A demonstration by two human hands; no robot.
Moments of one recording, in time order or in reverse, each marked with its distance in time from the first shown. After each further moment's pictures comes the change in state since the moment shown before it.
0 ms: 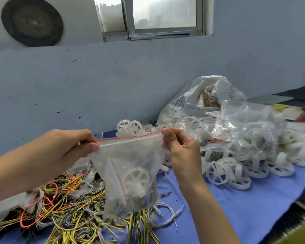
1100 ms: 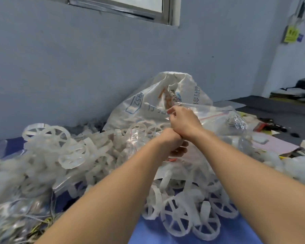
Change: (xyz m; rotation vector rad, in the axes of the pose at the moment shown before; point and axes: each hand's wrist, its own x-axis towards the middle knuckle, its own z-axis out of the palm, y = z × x) left_hand 0.325 0.194 0.306 -1.225 -0.475 -0.506; right_hand 0.296 0.057 -0.162 -1.449 -0.098 -0.075
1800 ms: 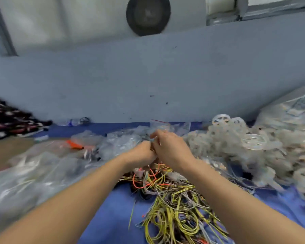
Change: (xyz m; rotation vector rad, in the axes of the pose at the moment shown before) left_hand -0.420 -0.121 -0.353 0.581 0.603 -0.228; right_hand -0.283 -0.440 0.090 0.349 -0.343 -0.767
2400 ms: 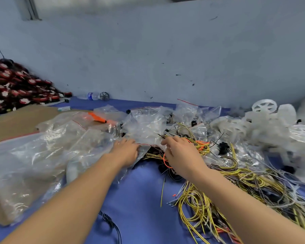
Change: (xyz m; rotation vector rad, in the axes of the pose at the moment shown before) left_hand -0.008 -0.199 -0.030 0.815 0.042 -0.163; right_hand -0.024 -0.038 0.100 -0.089 -0.167 -0.043
